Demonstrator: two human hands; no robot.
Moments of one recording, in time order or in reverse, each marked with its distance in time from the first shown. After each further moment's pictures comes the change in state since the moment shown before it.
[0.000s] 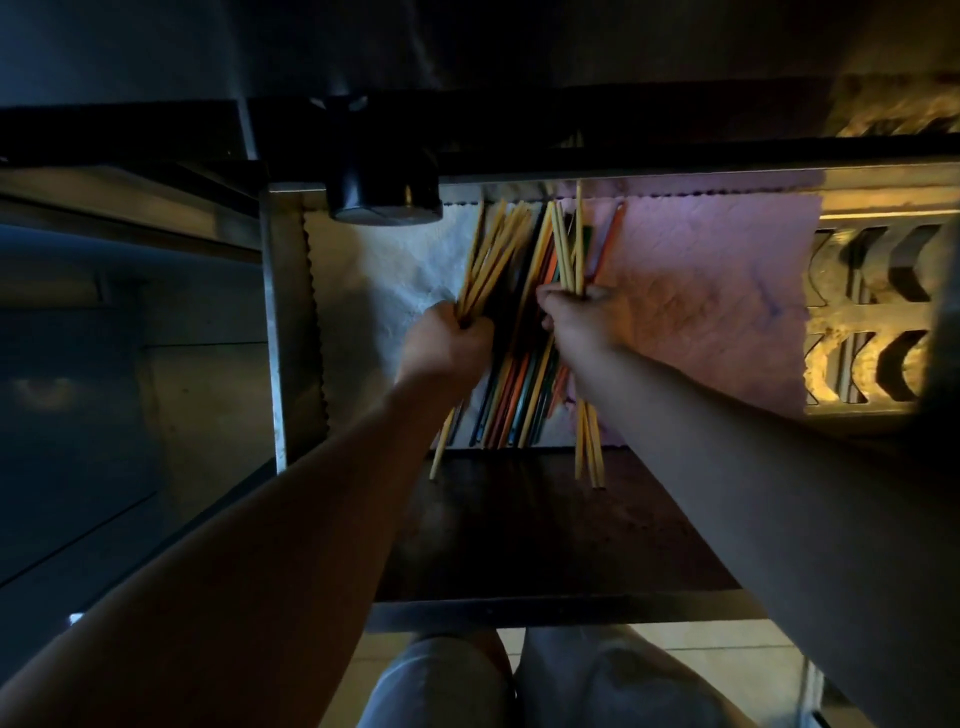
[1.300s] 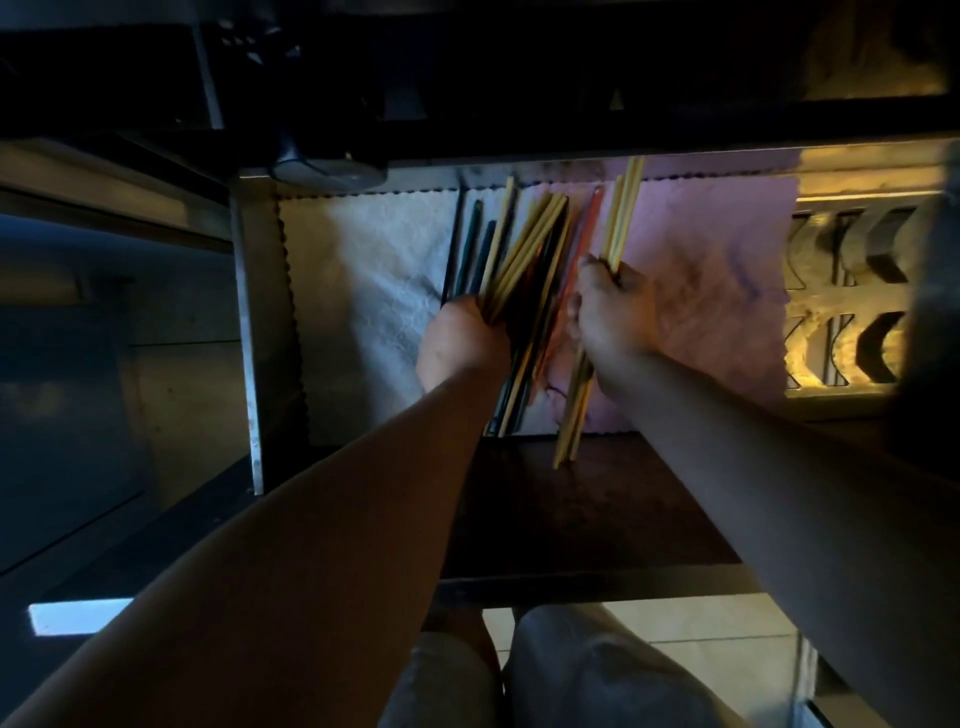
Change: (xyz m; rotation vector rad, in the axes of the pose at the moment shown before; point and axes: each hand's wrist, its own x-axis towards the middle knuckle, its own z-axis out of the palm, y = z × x) left_hand -0.013 0.019 0.043 0.092 0.142 -0.029; right_hand -0.007 0.004 -0.040 0.153 -0.018 -0.102
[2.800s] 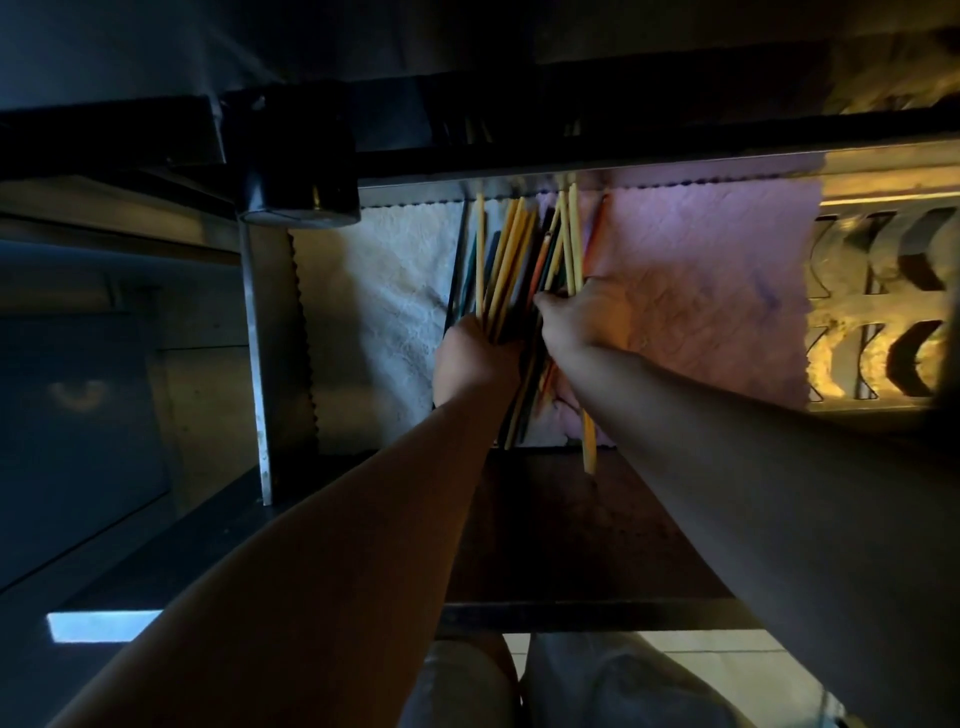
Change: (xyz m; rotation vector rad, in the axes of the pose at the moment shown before) left_hand -0.003 0.000 0.010 -0.201 -0.015 -0.102; right_hand 0.019 0.002 0.027 -0.669 0.100 -0.028
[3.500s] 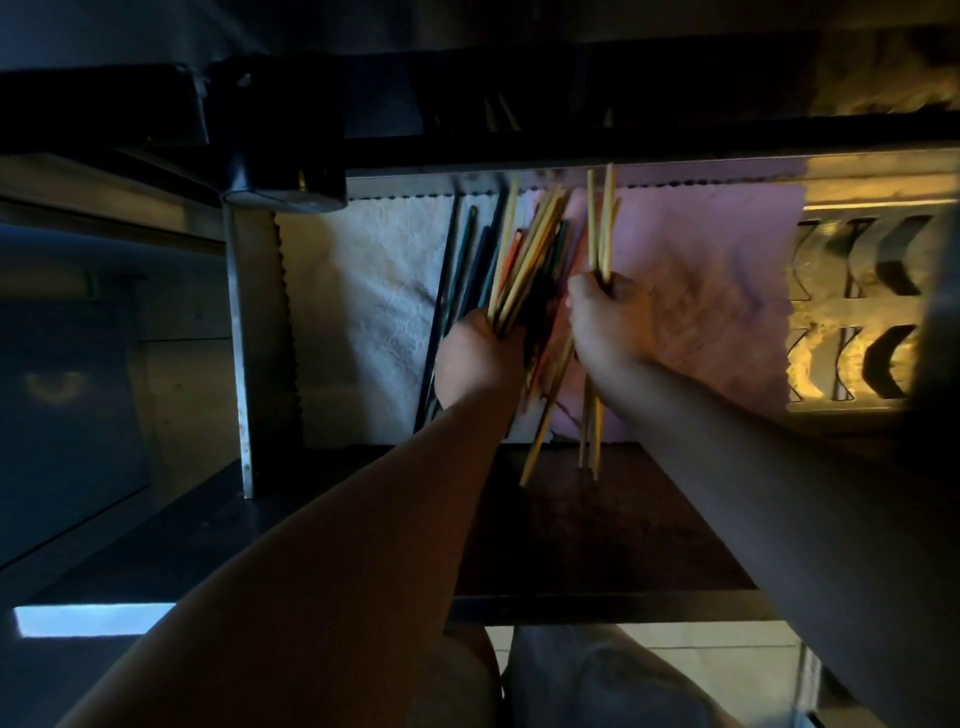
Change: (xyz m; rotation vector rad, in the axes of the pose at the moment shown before) left_hand -0.016 0.012 0.007 0.056 0.034 0.050; right_hand -0.010 0.014 -0.030 0.421 -0.038 0.018
